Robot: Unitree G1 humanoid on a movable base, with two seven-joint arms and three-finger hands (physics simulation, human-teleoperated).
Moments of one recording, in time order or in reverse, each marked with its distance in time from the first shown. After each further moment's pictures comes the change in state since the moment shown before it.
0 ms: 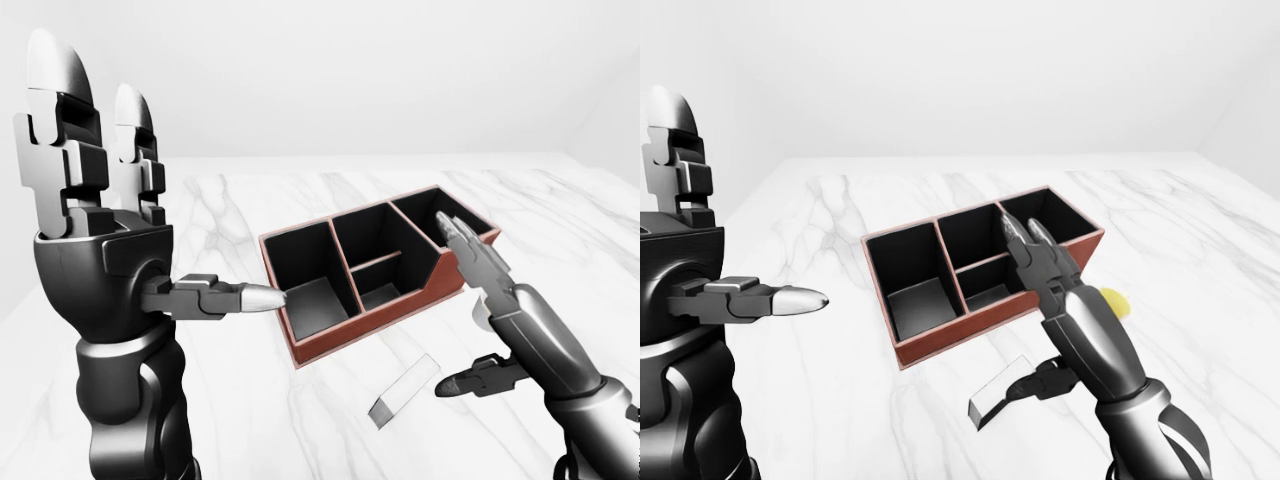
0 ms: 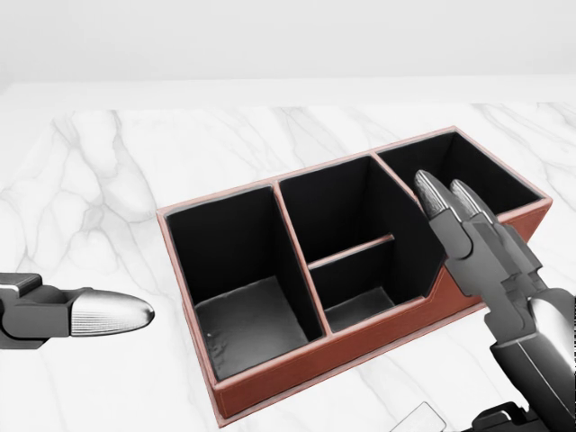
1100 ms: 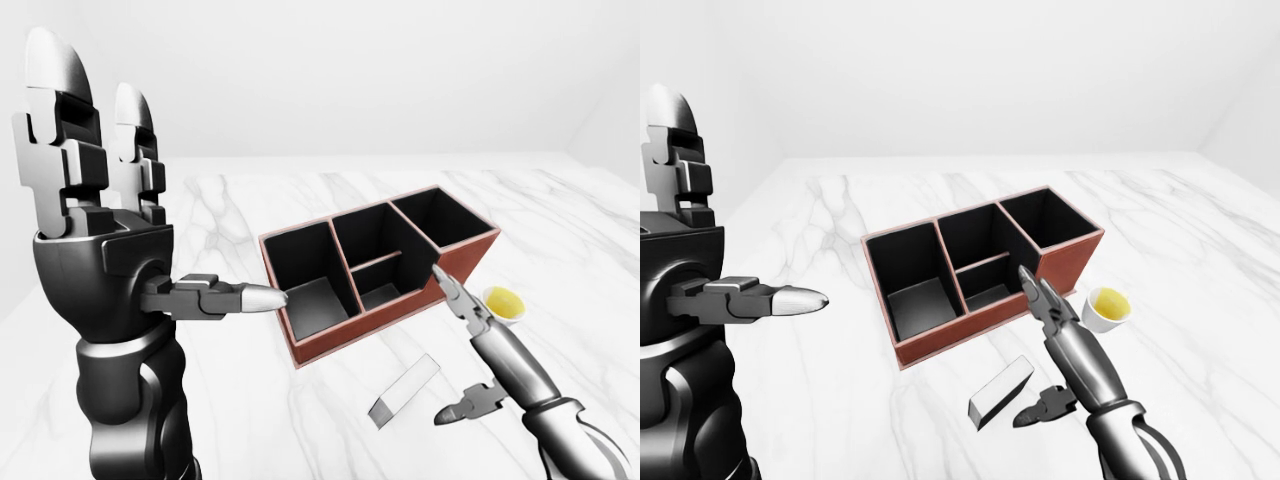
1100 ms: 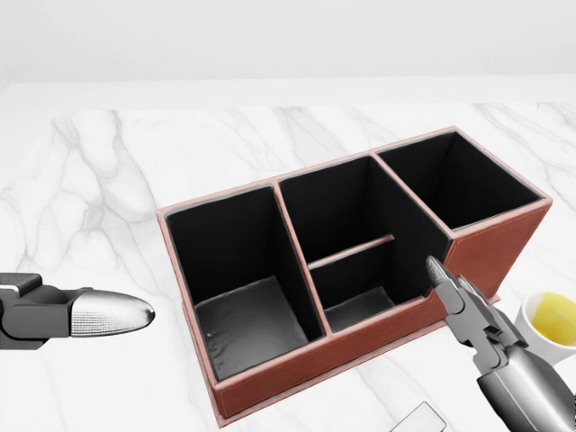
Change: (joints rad) left arm -0.002 -0.001 -0.001 -0.001 -0.002 0.000 0.000; right arm 0.178 0.087 -0.007 0.187 -0.118 0.000 0.000
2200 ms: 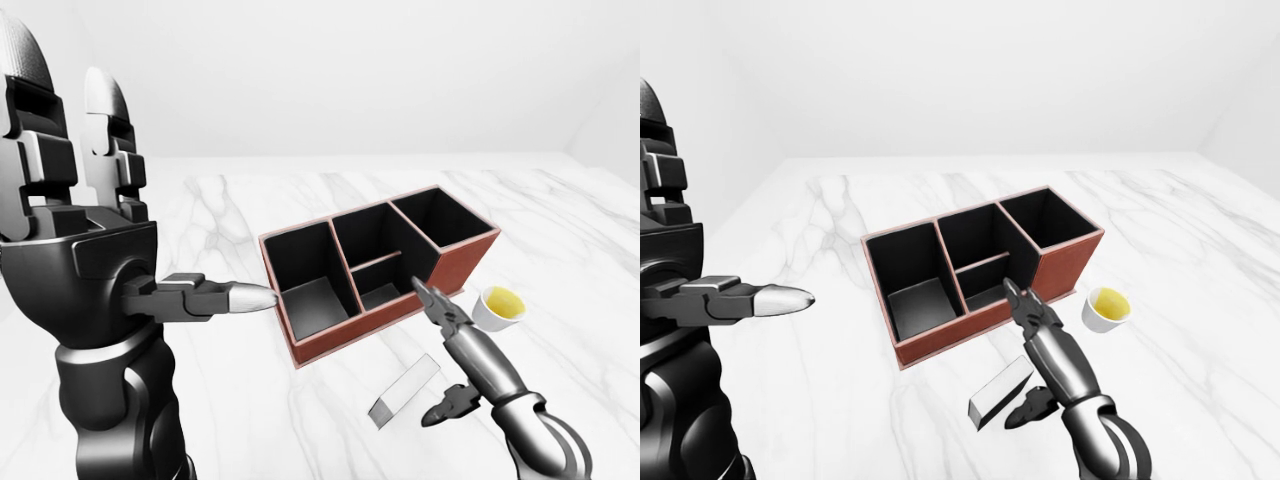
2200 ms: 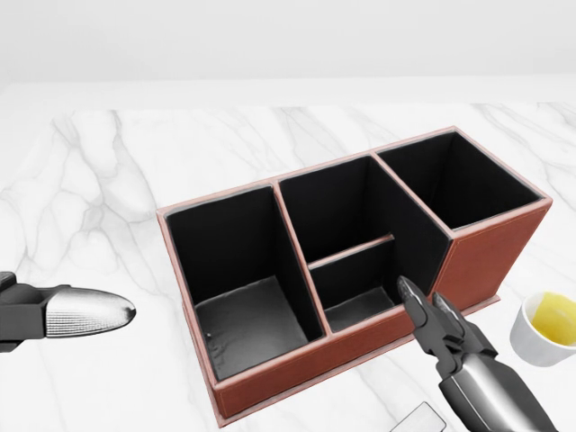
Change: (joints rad) left arm -0.014 0.018 0.037 -0.023 -0.026 0.000 0.010; right arm 0.013 -0.033 0.125 0.100 -0.165 0.000 -0.094
